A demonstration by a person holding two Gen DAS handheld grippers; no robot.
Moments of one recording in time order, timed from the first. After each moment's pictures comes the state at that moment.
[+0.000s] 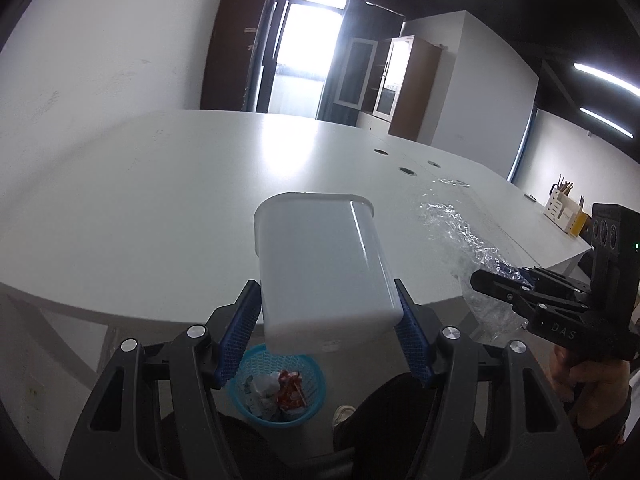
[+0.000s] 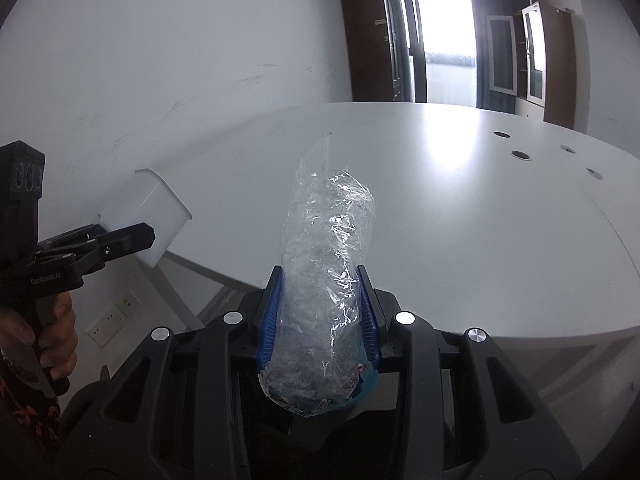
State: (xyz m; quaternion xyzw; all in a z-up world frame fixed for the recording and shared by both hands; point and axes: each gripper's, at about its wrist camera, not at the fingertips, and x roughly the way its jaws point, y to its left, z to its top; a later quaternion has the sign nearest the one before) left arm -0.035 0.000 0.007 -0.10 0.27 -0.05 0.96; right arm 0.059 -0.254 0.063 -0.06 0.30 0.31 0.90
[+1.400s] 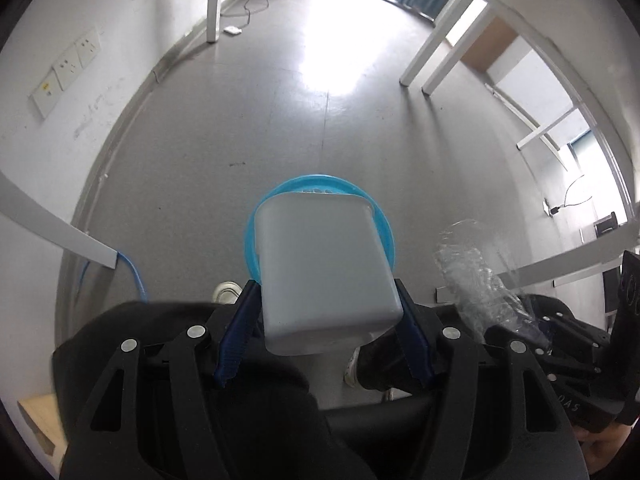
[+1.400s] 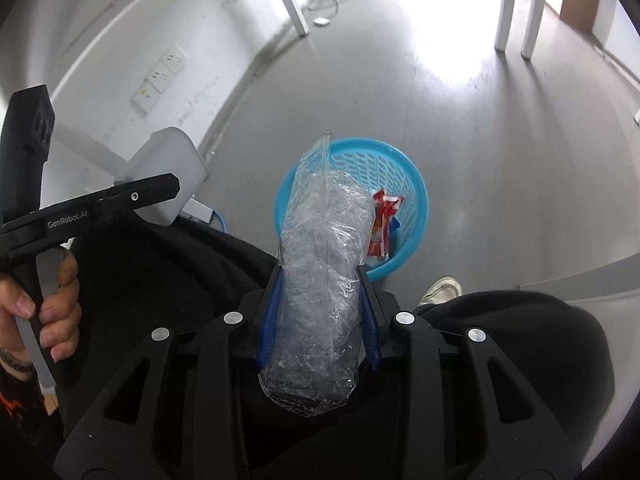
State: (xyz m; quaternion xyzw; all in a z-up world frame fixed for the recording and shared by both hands) left arm 0.101 0.069 -0.290 -0.20 0.54 0.01 0.82; right arm 0.152 -0.193 -0.248 -0.05 0.60 0.27 0.75
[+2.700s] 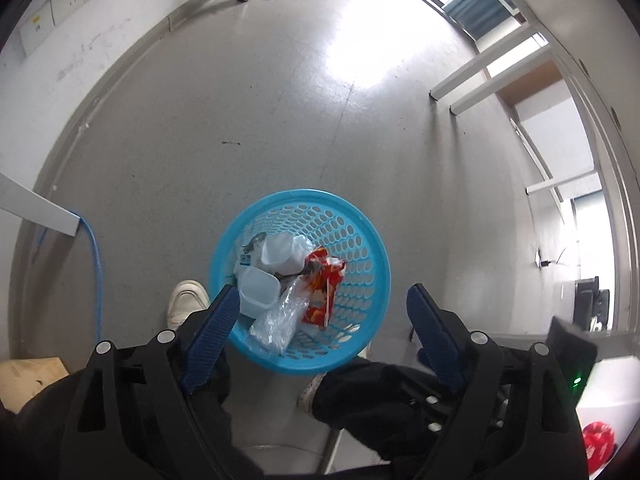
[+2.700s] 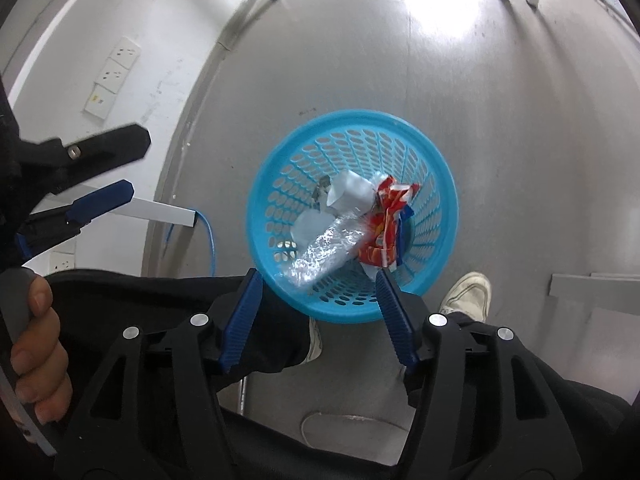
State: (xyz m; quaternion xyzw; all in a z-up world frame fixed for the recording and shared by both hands) left arm 0.171 0.087 -0.342 -0.30 0.55 0.05 0.78; right arm 0.222 -0.162 -0.355 -0.02 0.65 0.25 0.72
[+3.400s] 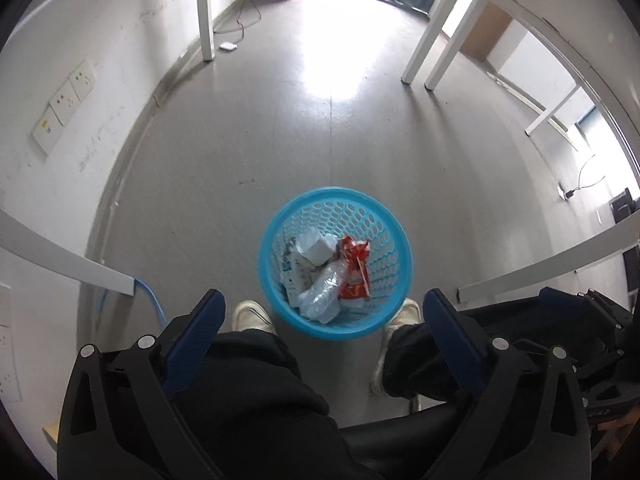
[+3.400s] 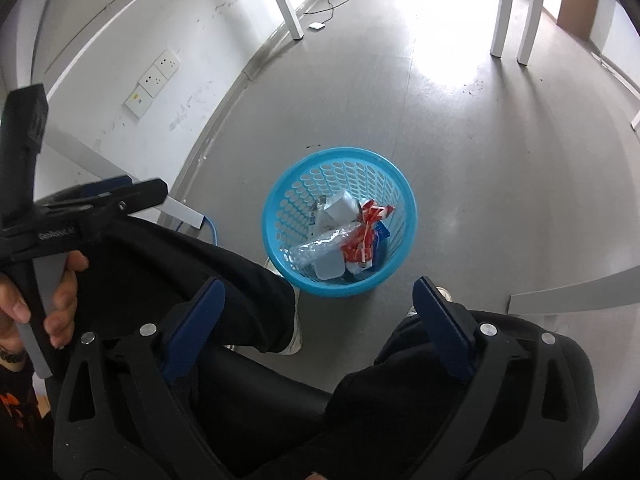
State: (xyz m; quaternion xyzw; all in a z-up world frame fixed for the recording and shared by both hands) left arm 0.110 0.058 -0.285 -0.14 0.54 0.02 0.83; right arm 0.157 -0.213 -0.253 -0.05 0.58 0.27 0.76
